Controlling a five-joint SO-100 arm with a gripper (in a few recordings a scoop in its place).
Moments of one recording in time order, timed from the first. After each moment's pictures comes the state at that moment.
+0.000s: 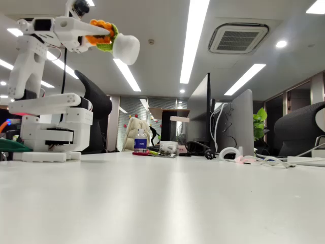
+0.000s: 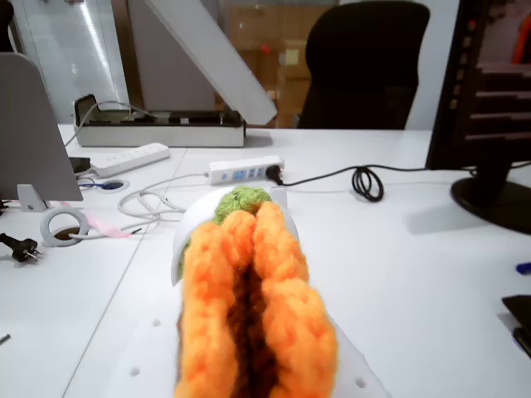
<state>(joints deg) -4.6 188.7 101.1 86.4 -92.7</state>
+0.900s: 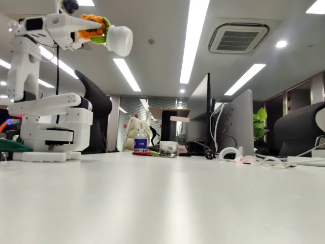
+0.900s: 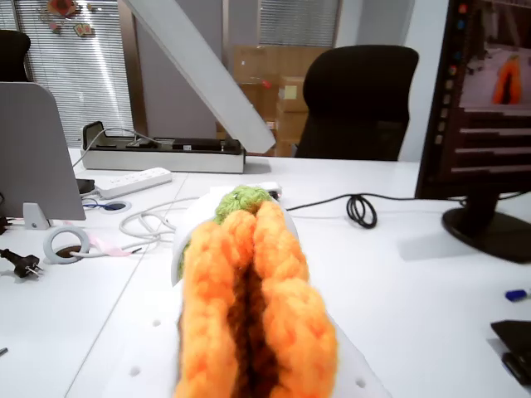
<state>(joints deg) -5.3 189.1 96.0 87.1 -94.4</state>
